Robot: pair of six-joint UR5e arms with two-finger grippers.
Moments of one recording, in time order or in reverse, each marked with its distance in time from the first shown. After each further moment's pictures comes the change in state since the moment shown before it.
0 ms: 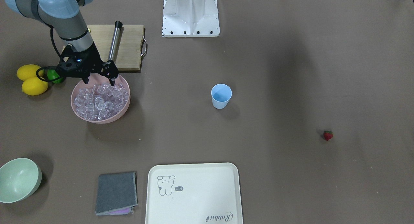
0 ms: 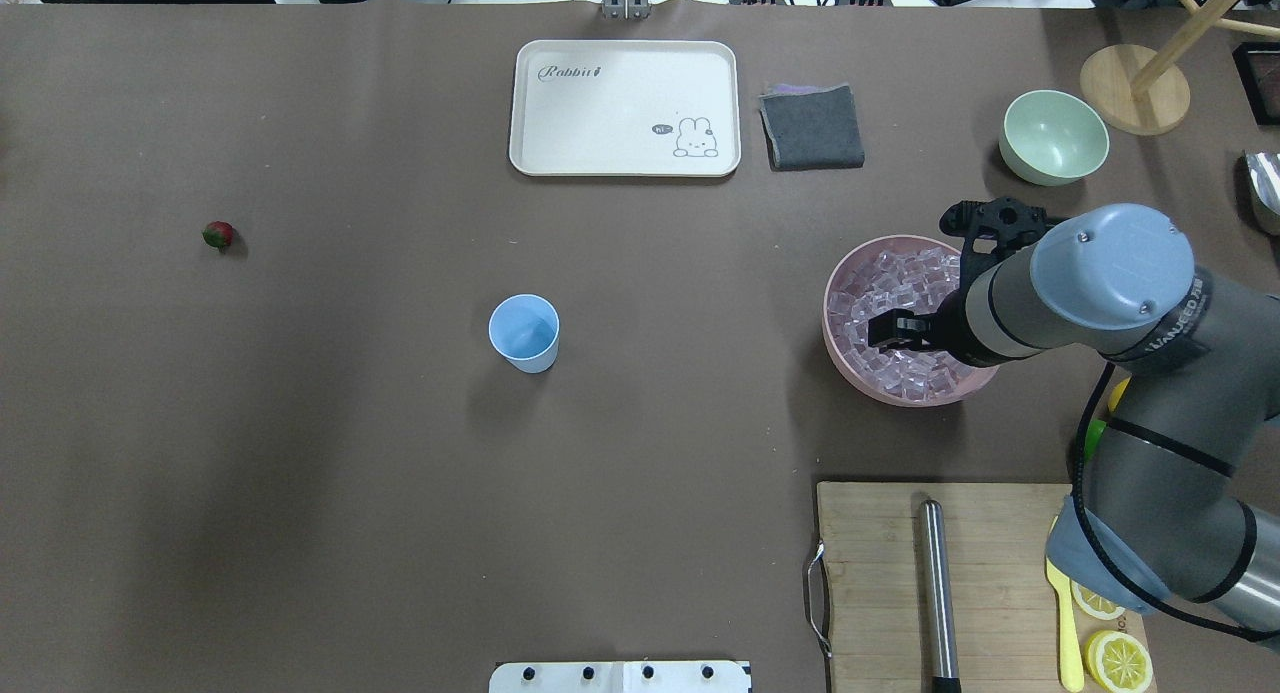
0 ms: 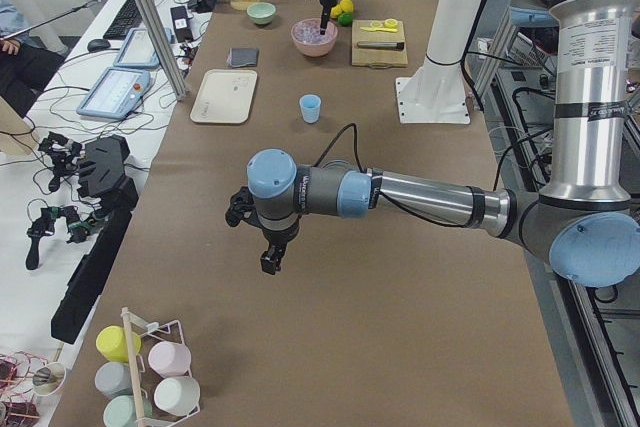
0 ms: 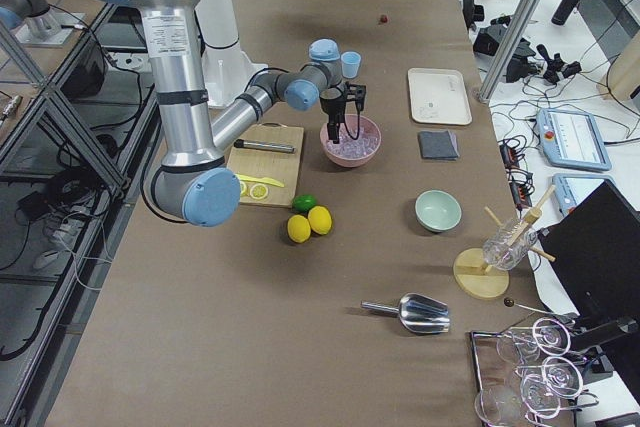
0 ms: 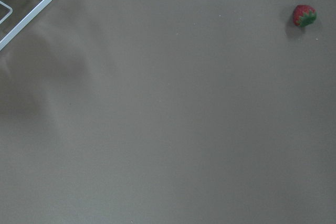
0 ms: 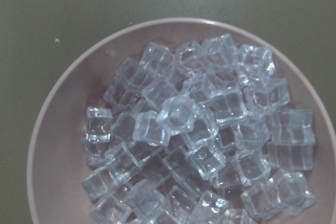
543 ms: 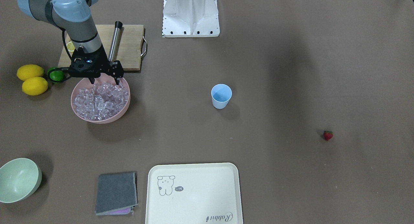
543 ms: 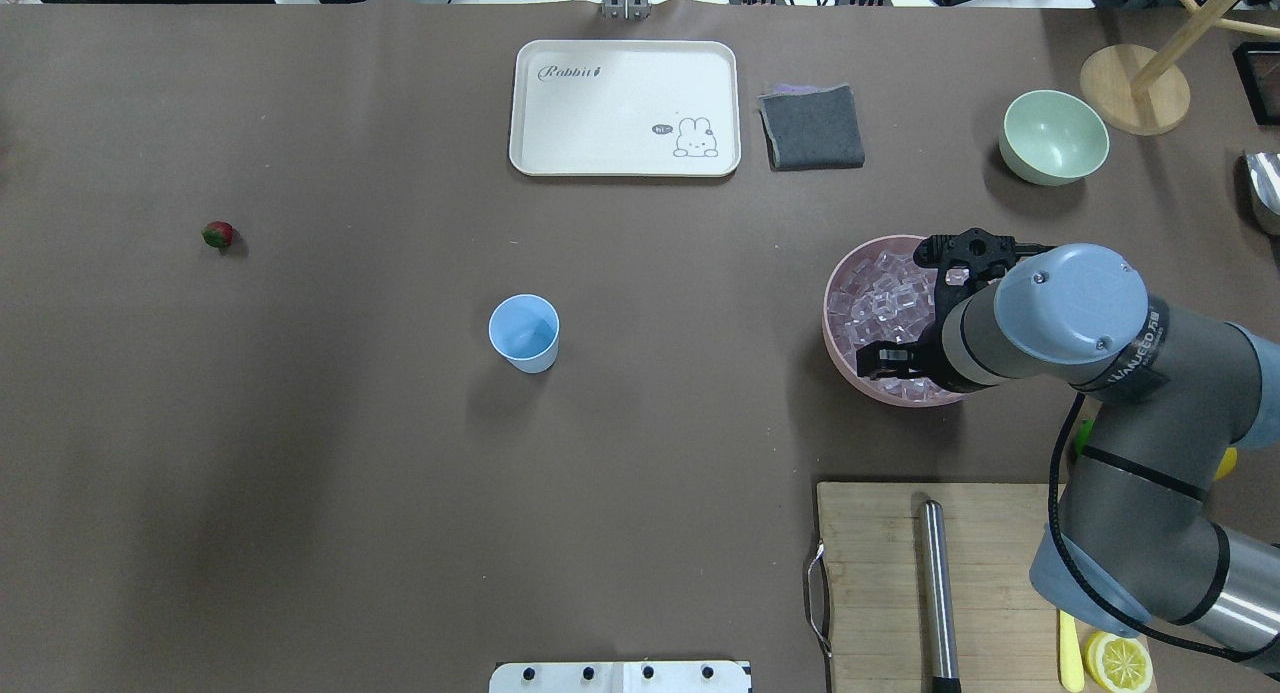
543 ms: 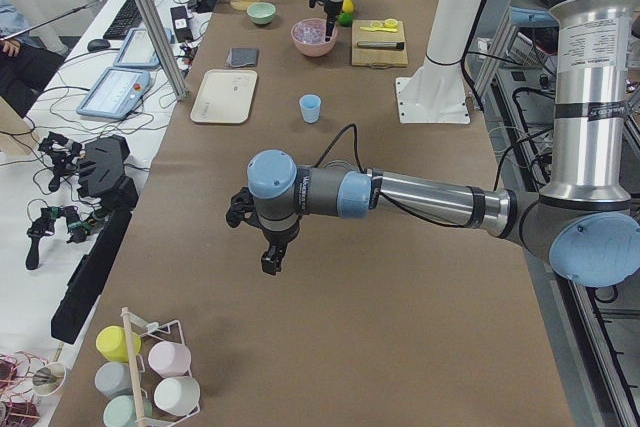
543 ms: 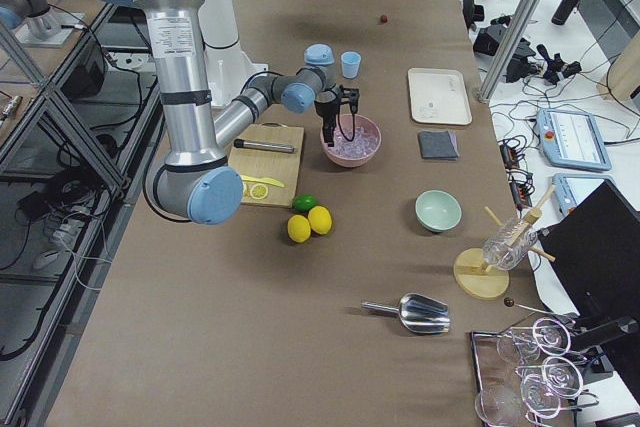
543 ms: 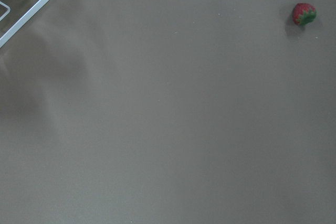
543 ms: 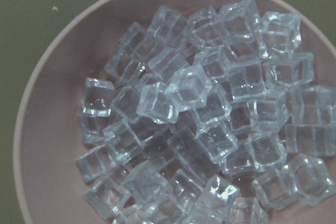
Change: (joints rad) left arm 0.002 0.002 0.001 -0.001 0.000 0.002; right arm -0.040 0.001 -0.024 0.000 -0.032 -0.041
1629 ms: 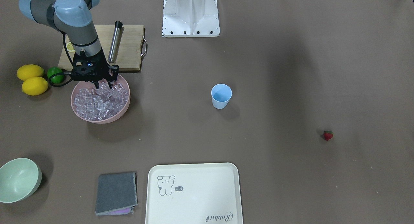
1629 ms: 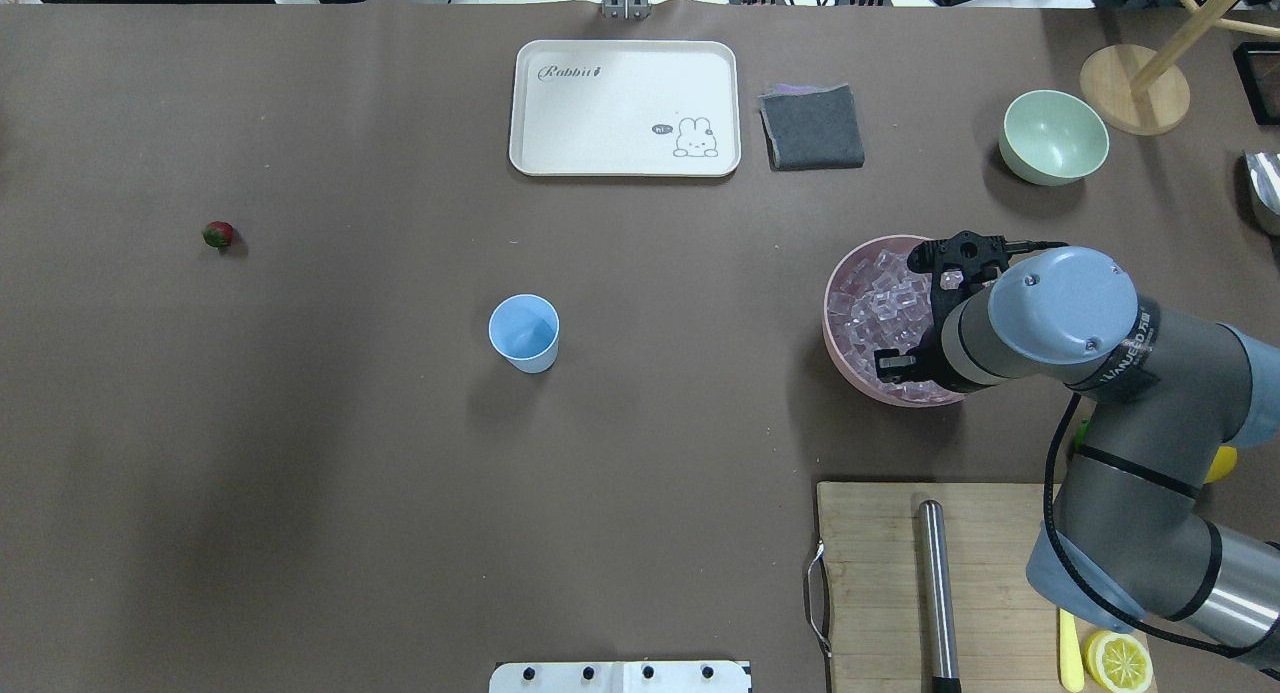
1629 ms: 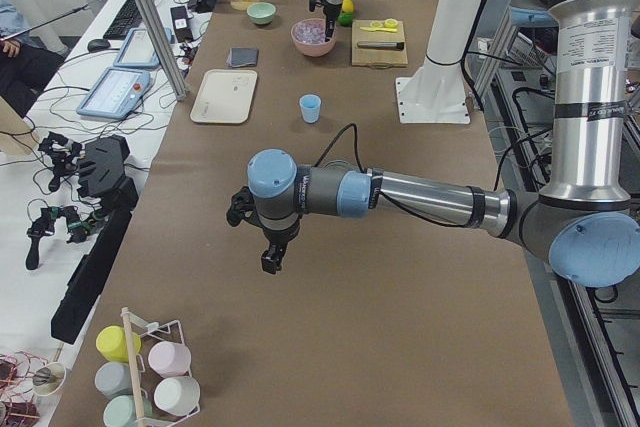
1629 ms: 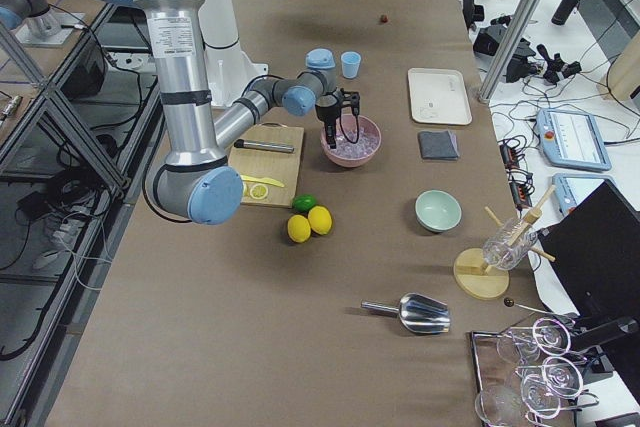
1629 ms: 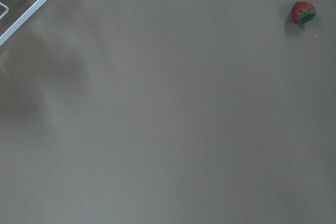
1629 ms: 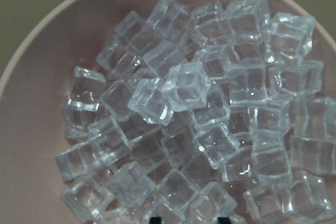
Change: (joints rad) left arm 0.006 0.000 -0.002 -0.002 0.000 0.001; right arm 0.005 0.000 -0.014 -0.006 -0.004 -0.080
